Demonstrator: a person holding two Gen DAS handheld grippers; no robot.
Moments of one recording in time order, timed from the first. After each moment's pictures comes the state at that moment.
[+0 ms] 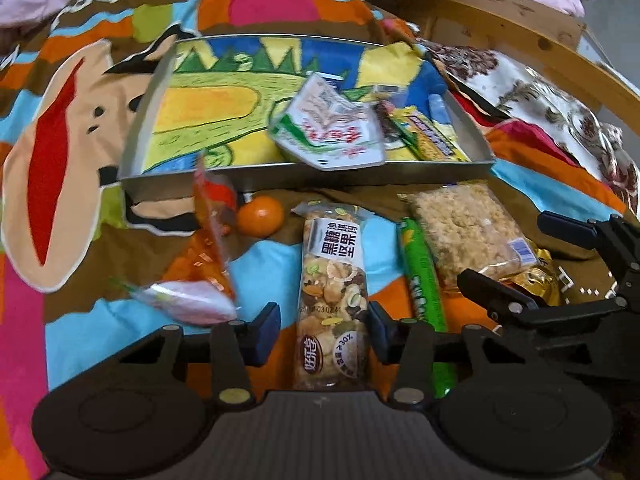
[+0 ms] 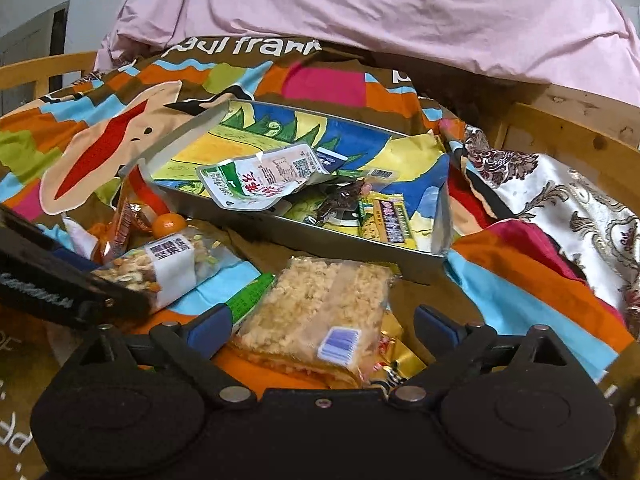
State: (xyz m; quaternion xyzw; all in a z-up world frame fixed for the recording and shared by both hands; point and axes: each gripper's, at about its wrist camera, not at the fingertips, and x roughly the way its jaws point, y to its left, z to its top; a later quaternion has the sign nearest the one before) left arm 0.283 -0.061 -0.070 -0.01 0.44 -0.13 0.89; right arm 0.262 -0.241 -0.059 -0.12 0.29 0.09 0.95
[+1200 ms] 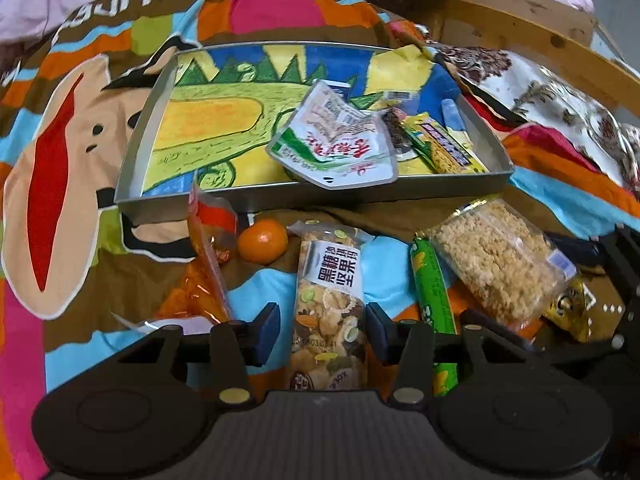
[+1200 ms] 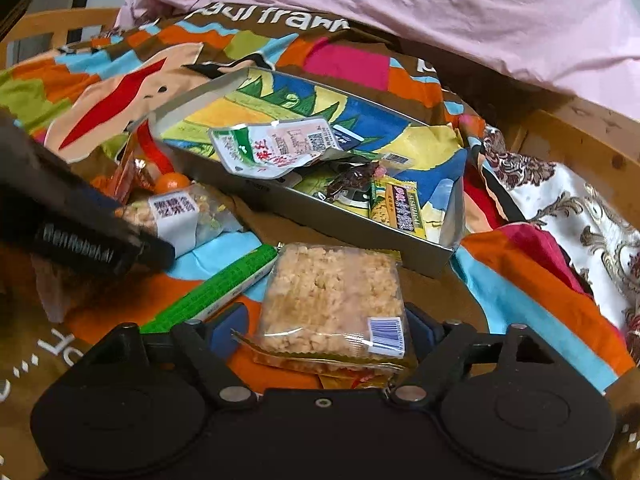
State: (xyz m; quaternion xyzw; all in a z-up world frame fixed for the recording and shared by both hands) left arm 0.297 -0.077 -0.074 0.02 0.42 -0.12 0.90; right arm 0.262 -0.242 -0.064 -0.17 0.31 0.10 0.93
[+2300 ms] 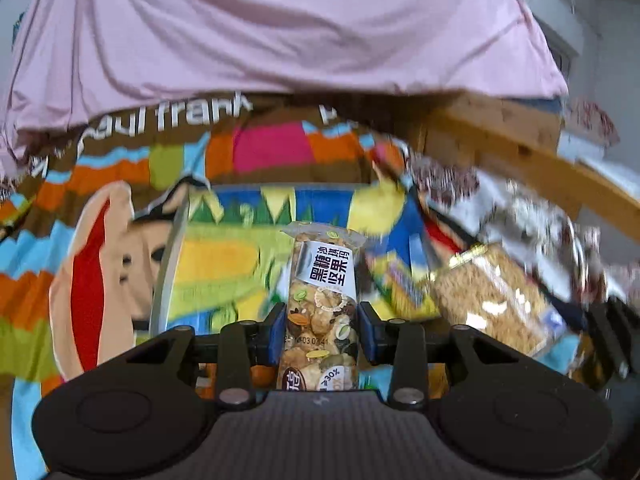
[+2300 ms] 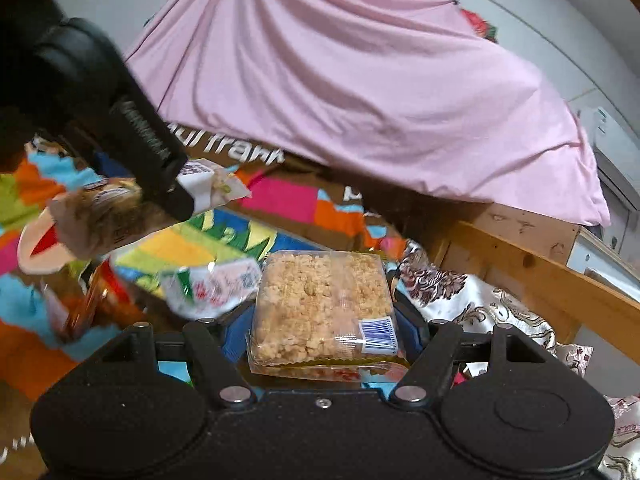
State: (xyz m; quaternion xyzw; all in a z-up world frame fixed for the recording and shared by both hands) left arm 0.283 -0.097 0.034 0.00 0.29 -0.10 0.95; right arm 0.234 -0.269 -0.001 -0.16 0.11 0.05 0.98
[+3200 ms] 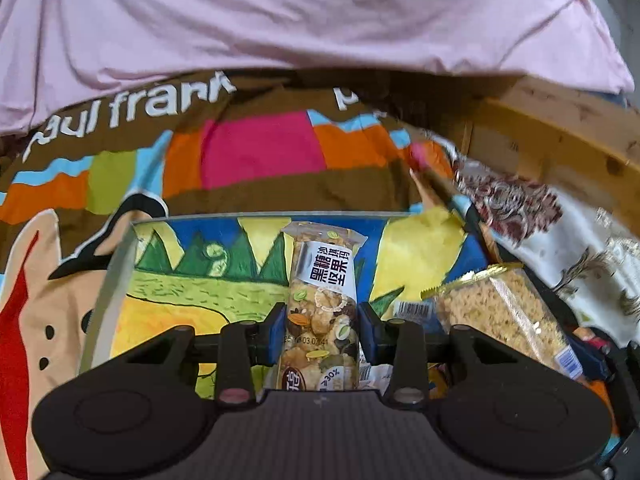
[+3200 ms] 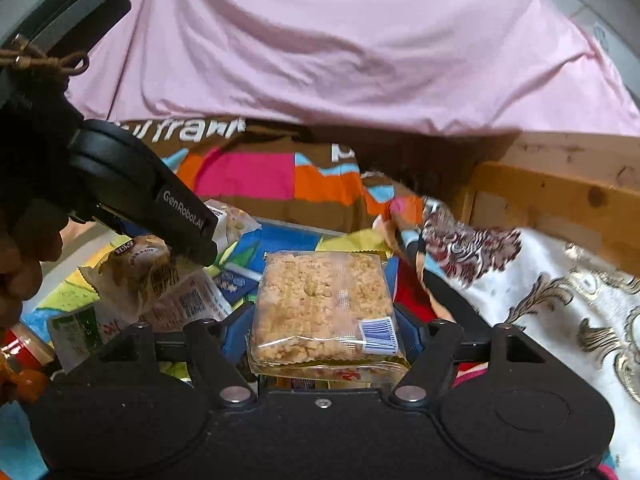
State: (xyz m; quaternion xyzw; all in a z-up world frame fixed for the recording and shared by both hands) left arm 0.450 -0.137 -0.017 0.01 0.32 -0.07 0.95; right arm 0.393 -0.289 -0.039 -0.07 0.18 0.06 0.98
